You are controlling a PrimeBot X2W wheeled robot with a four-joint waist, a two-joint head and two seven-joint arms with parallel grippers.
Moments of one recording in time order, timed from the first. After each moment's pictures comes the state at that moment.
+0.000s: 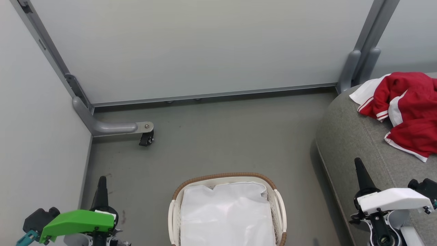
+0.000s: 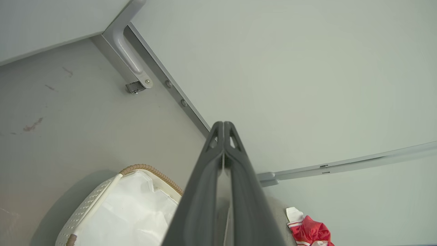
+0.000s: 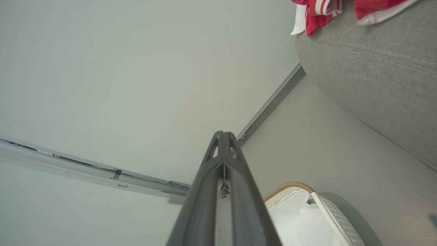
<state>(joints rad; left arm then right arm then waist) -0.07 0.05 0.04 0.31 -1.14 -0.11 -0.02 -0.11 -0.04 -0.09 0.30 1.05 0.13 -0.02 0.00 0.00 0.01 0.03</state>
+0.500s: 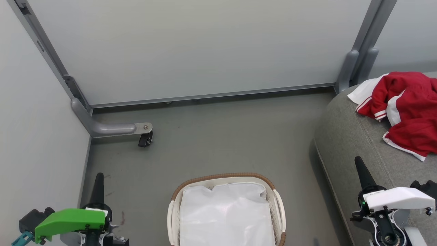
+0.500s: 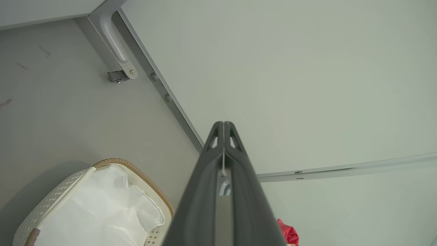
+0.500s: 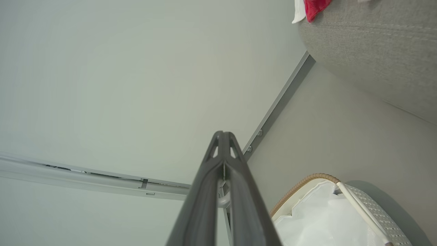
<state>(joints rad) -0.07 0.05 0.06 0.29 -1.27 -0.11 0.02 -0.11 -0.04 -0.10 0.28 1.21 0.13 0.02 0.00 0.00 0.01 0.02</state>
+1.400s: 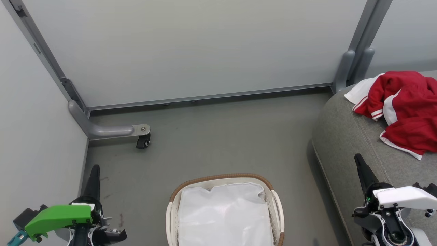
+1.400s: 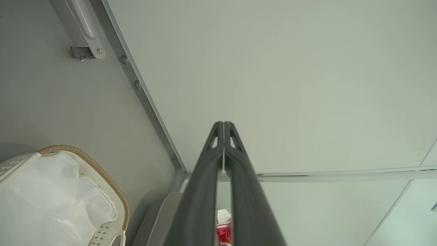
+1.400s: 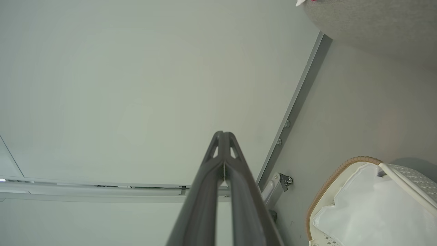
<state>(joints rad) -0.09 0.05 0.09 0.26 -1.47 -0.12 0.08 -0.11 -0.05 -0.11 0.26 1.45 0.13 0.08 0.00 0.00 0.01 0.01</state>
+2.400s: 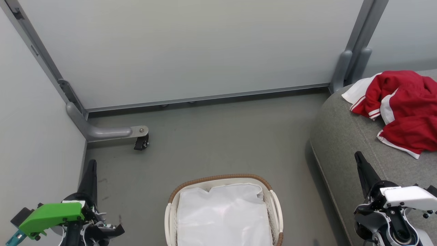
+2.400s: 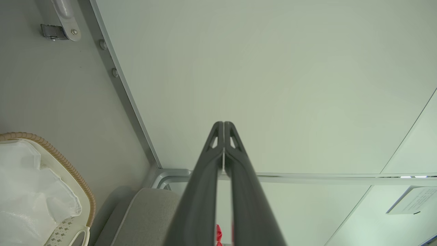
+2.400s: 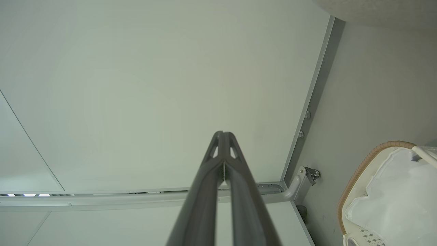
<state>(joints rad) -0.10 0.05 0.11 0.25 -1.61 -0.13 0.11 -0.11 -0.05 -0.11 0.25 1.61 0.13 0.11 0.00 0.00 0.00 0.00</state>
